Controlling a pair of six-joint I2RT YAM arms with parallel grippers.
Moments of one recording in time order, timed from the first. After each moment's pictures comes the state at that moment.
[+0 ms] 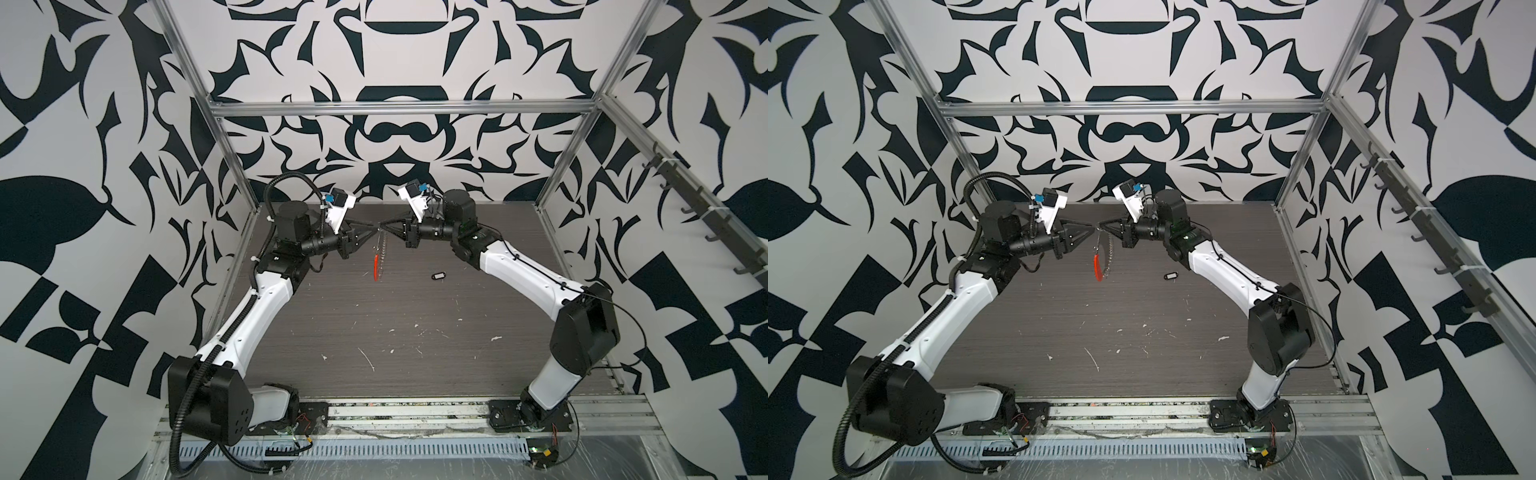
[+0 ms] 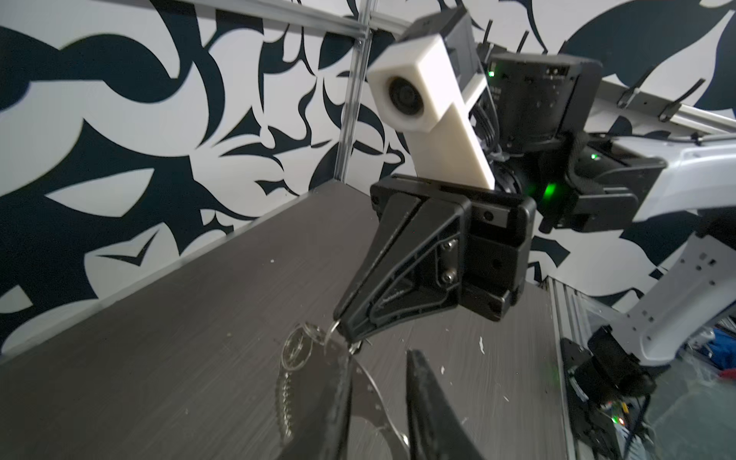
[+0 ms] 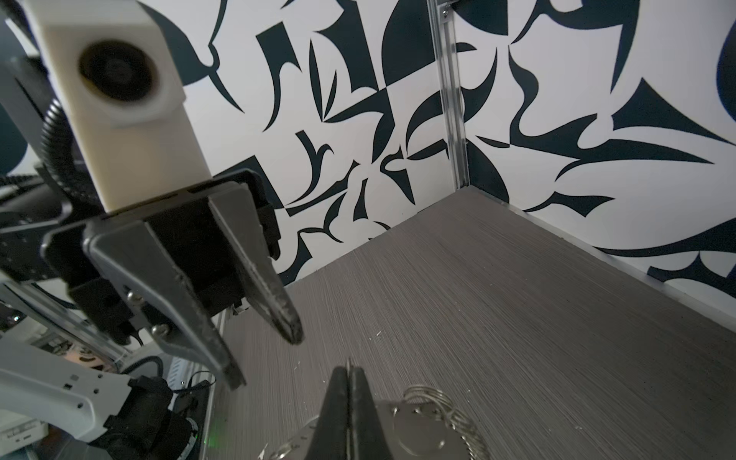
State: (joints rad) left arm -0.26 1.31 1.14 -0.10 0.89 0.04; right arm 0.56 1.70 1.44 0.06 -0.78 0.18
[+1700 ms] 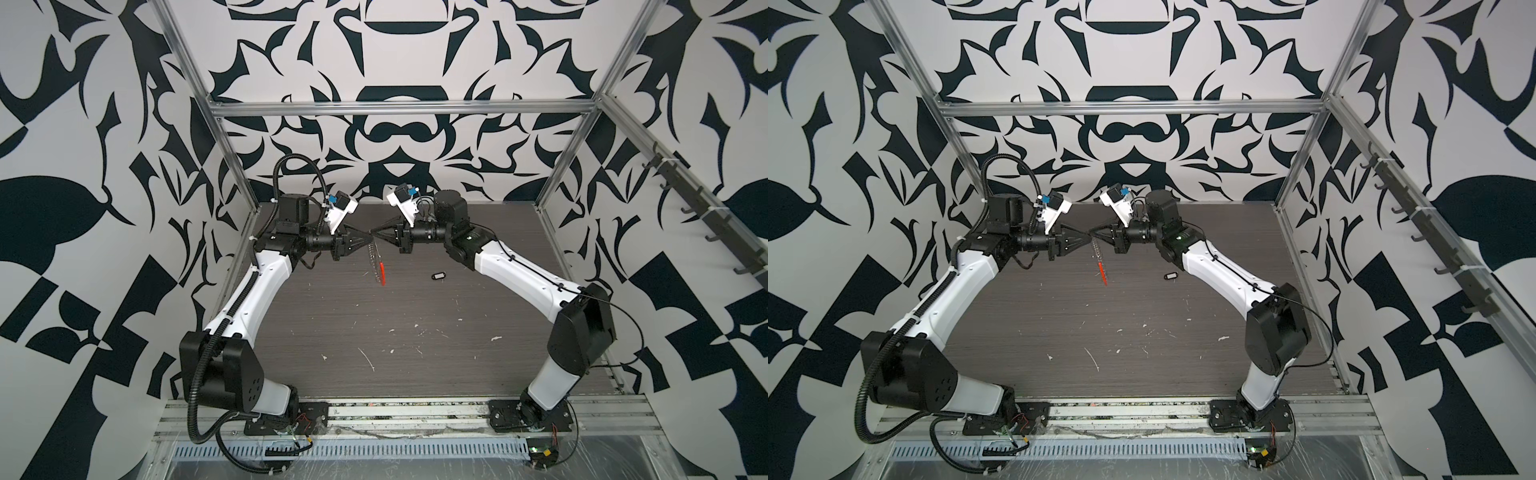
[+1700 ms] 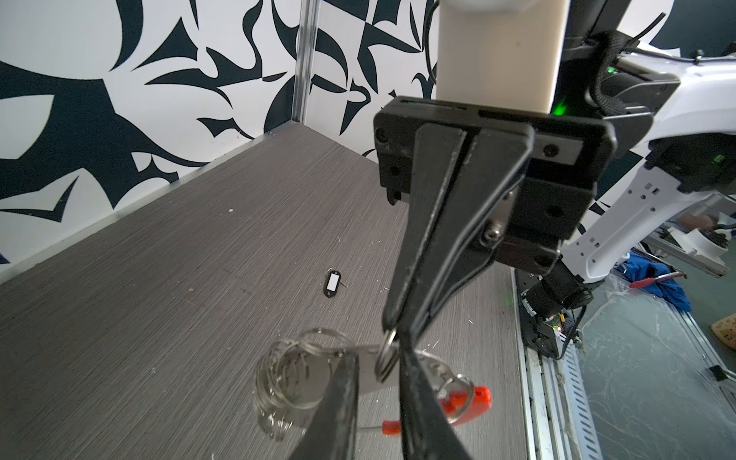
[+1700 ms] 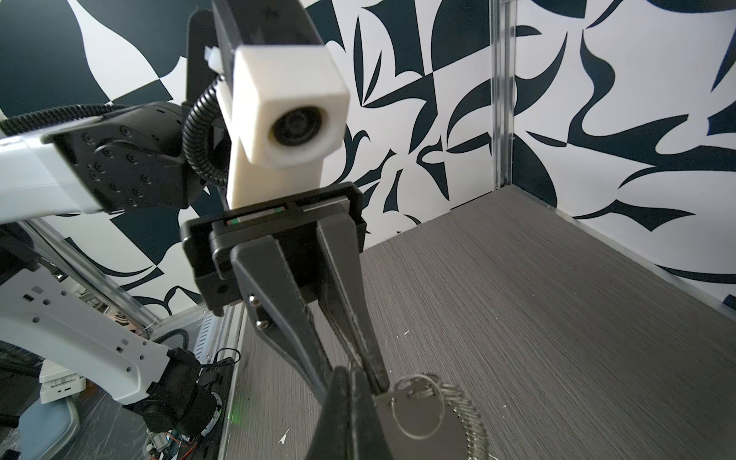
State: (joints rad) left arm -0.19 1.45 1.29 -0.44 1.10 0.26; right arm 0.61 1.72 1.48 0.02 -0.83 0.16
